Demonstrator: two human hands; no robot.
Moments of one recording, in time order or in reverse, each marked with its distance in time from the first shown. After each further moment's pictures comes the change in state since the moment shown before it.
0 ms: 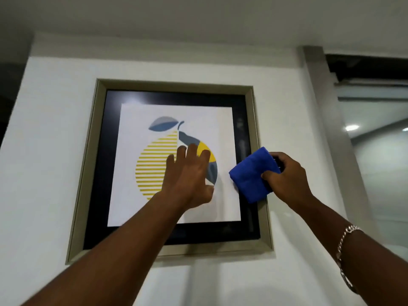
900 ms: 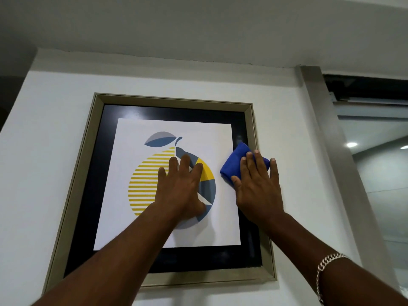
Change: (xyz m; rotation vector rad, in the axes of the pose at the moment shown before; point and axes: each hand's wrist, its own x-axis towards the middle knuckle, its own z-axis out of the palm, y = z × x) left_hand 0.029 -0.018 0.023 0.051 -0.114 -0.066; right_hand 0.029 0.015 0.062 -1.031 0.012 -0.429
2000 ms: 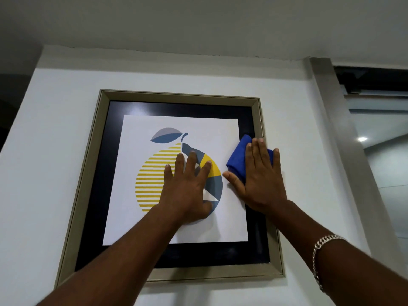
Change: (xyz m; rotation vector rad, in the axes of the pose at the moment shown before) left_hand -0.002 -0.010 0.023 -0.010 0.020 0.048; right_hand 0.016 -0.002 0.006 0.121 -0.047 0.005
